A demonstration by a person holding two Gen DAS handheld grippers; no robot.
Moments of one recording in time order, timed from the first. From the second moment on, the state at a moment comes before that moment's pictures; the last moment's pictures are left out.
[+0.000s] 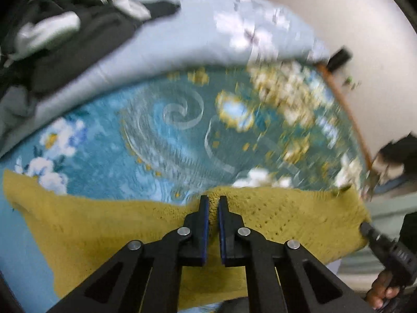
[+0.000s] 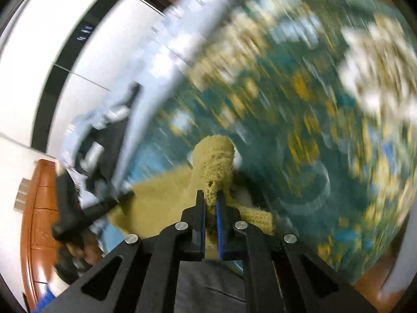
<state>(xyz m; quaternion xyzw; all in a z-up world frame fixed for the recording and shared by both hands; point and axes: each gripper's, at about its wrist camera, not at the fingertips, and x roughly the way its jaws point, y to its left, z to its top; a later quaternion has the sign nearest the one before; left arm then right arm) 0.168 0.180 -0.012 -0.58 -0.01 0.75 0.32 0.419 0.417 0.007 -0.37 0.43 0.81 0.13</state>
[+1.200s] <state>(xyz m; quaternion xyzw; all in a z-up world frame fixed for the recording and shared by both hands) 0.065 0.198 -0.072 -0.61 0.01 0.69 0.38 0.410 0.430 -0.089 -0.49 0.38 0.77 0.15</state>
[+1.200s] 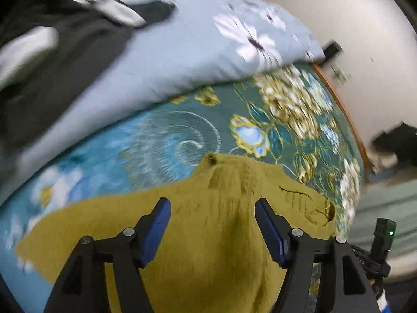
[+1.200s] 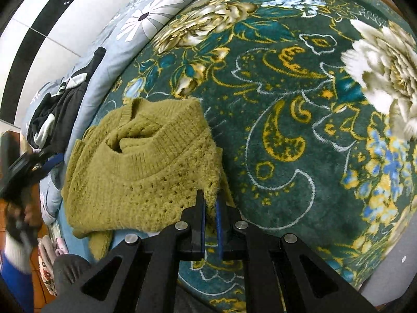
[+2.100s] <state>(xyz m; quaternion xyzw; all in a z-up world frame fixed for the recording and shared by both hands) 0.089 0.098 0.104 -0.44 -0.13 0.82 0.35 0.342 0.424 0.118 -0.32 0.25 0.90 0.17</state>
